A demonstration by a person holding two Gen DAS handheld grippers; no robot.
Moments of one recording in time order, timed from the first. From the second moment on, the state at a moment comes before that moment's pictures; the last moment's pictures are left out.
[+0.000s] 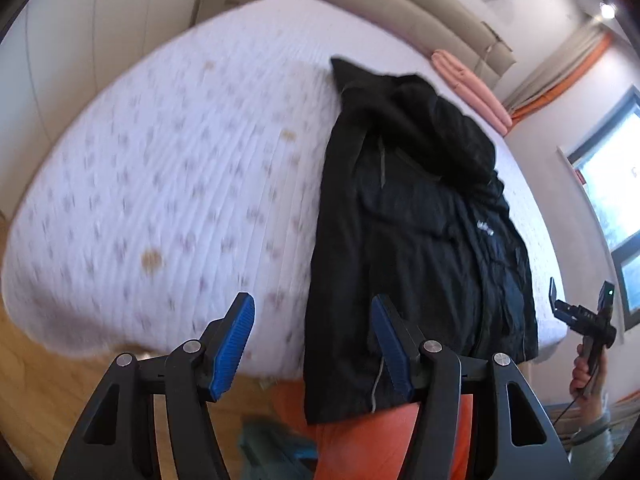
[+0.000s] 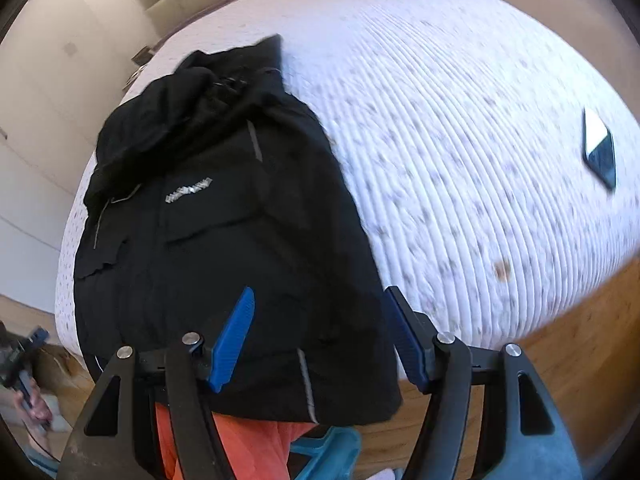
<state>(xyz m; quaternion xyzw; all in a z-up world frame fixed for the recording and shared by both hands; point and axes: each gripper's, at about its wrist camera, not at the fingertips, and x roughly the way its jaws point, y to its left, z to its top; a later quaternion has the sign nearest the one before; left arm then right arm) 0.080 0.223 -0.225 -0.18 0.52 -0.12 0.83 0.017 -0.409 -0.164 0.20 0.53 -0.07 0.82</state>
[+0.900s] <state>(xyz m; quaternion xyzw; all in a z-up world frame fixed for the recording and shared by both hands) 0.065 0.168 -0.337 -0.25 0.61 -0.18 0.73 -0.009 -0.427 -0.260 0.26 0.59 -0.01 0.77</state>
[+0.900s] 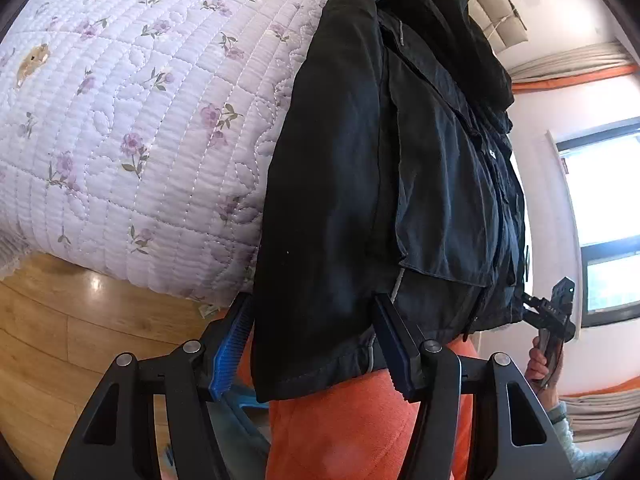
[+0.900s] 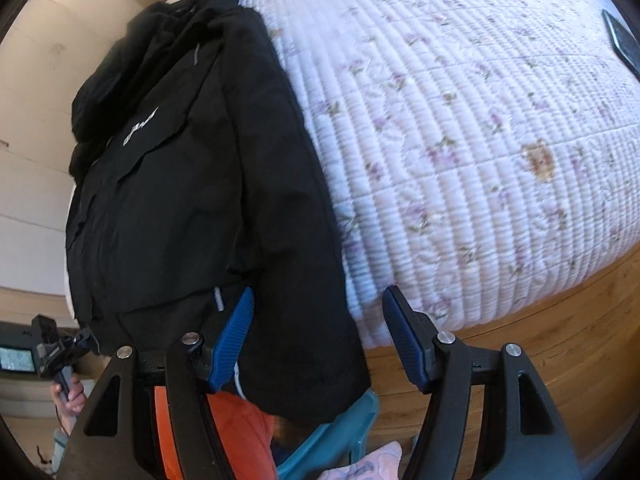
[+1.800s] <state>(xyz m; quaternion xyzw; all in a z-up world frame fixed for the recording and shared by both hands) 0.078 0.167 -0.204 -0.27 0.46 -0.25 0.81 0.004 -0.383 -0.169 0.23 0.54 0.00 0.81</state>
